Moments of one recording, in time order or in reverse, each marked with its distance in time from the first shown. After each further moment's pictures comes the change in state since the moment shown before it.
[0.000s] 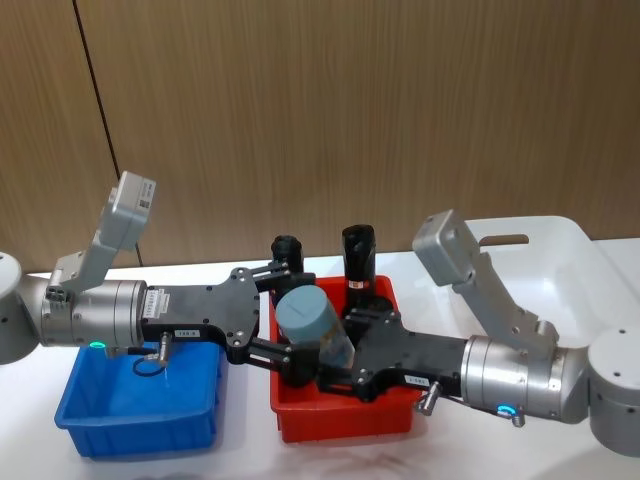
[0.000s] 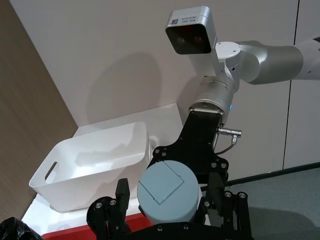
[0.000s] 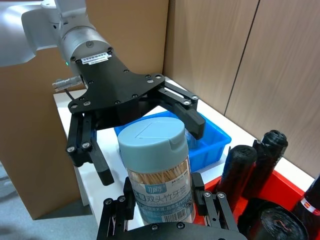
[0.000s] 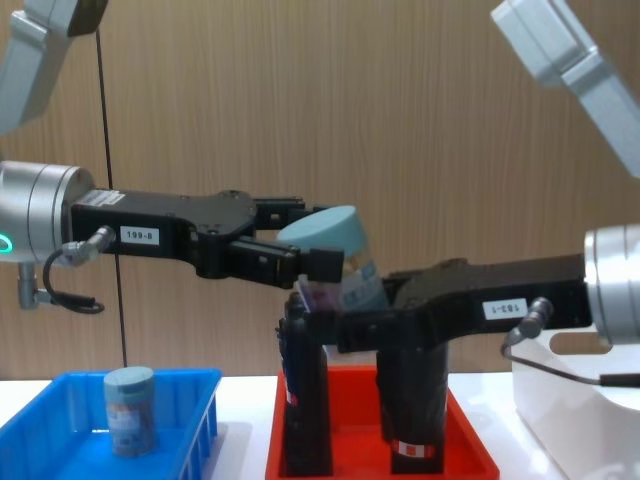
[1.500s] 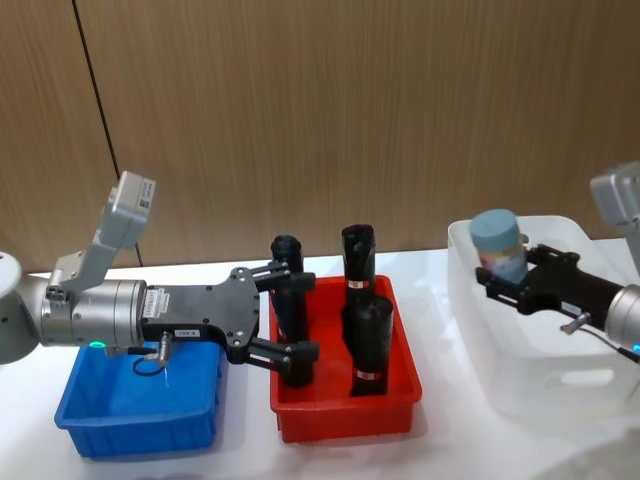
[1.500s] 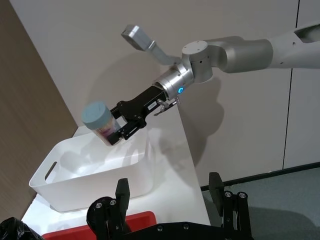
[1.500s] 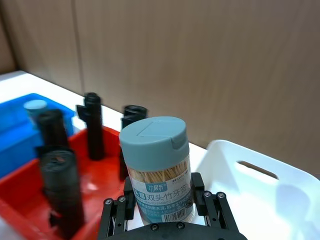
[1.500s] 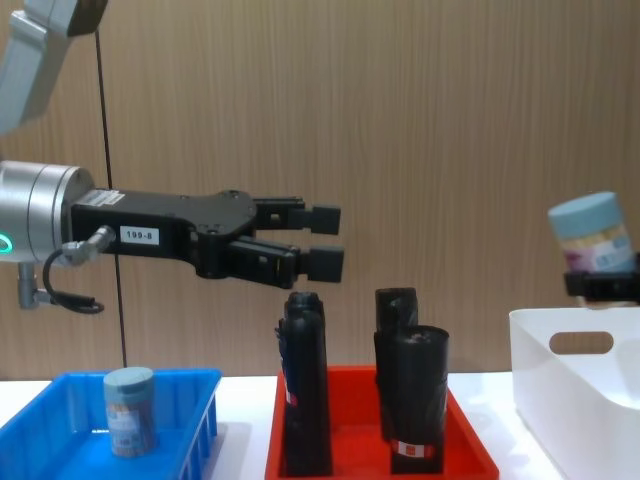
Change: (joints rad) left arm 0.000 0.000 0.000 0.000 0.000 0.000 0.000; right arm 0.021 0.157 0.162 0.166 0.116 -0.064 -0.272
